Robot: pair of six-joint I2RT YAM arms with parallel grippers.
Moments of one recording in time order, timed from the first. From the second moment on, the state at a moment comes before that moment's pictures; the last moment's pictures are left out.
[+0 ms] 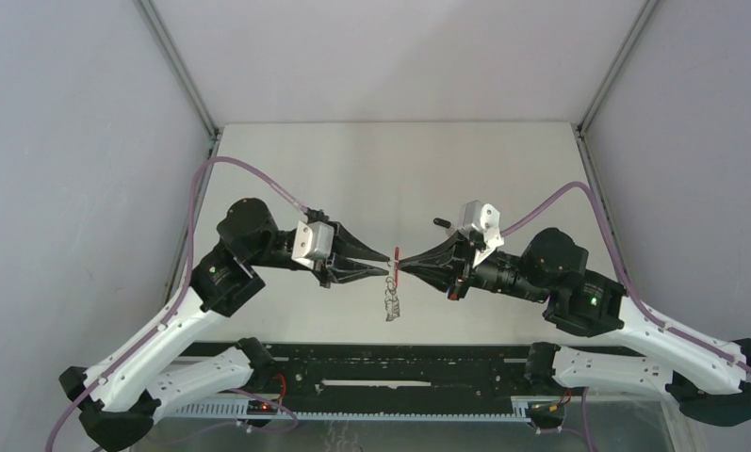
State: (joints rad) left arm -0.78 0.85 1.03 -0.14 0.89 0.17; right arm 1.14 0.81 1.05 -0.17 -0.17 0.06
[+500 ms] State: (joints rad) left arm -0.78 0.87 1.03 -0.08 0.91 0.10; right arm 1.14 0.81 1.03 -0.11 -0.17 0.09
